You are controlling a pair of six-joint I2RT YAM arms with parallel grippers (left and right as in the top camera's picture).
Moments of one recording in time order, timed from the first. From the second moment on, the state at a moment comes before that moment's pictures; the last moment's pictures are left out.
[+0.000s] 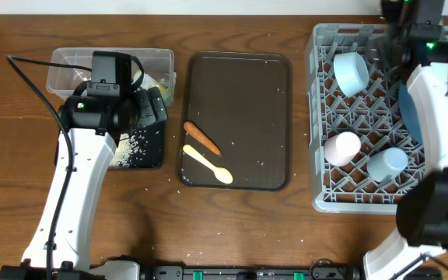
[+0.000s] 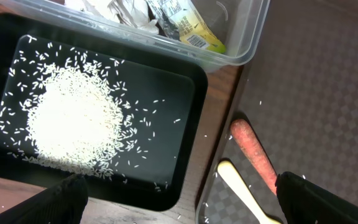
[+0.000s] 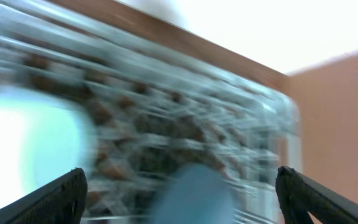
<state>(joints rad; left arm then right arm) -0.07 1.43 1.32 -0.97 -0.06 -0.36 -0.04 1.83 1.72 -0.67 0.24 -0.41</state>
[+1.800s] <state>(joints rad) -0.07 1.43 1.32 -0.97 -0.06 -0.36 0.79 2.20 1.71 -1.05 -0.18 0.12</state>
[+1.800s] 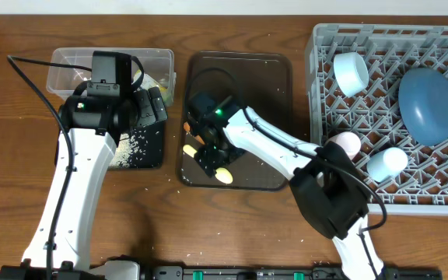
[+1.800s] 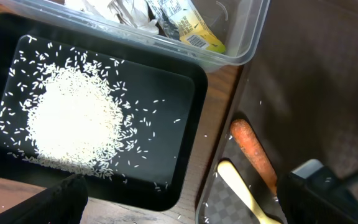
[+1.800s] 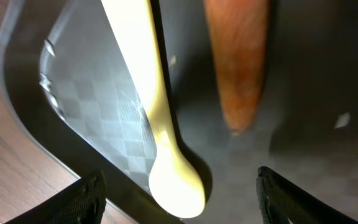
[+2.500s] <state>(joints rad) -0.07 1.43 1.32 -0.97 -0.06 -0.36 0.76 2.26 1.71 -1.13 -0.38 0.07</state>
